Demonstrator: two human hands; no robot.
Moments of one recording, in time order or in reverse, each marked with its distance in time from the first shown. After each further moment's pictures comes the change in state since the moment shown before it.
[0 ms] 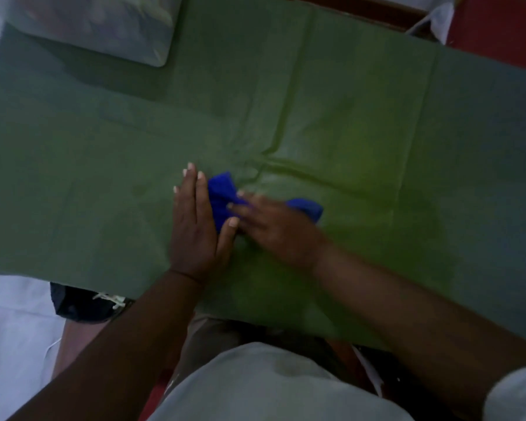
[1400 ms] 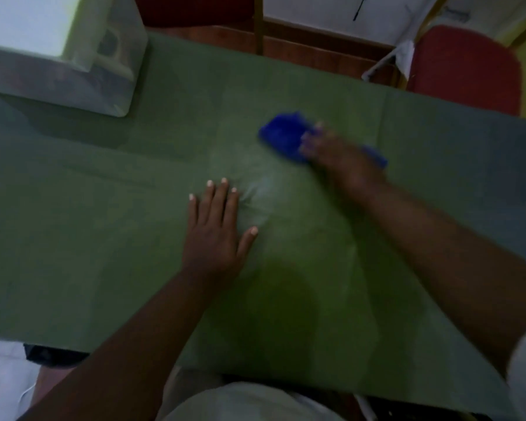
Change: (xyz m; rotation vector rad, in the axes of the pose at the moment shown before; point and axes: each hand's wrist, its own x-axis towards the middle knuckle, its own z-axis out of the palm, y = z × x) left_hand 0.065 0.067 0.037 0.265 -0.206 0.091; right_hand -0.041 0.187 -0.112 0.006 0.232 0.428
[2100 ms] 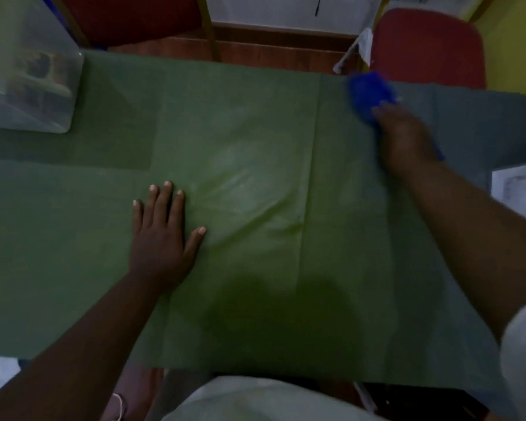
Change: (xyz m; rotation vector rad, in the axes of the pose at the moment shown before) left_hand -0.002 0.007 0.003 0.131 -0.012 -0.032; right_hand -0.080 0.142 -0.085 -0.052 0.020 0.478
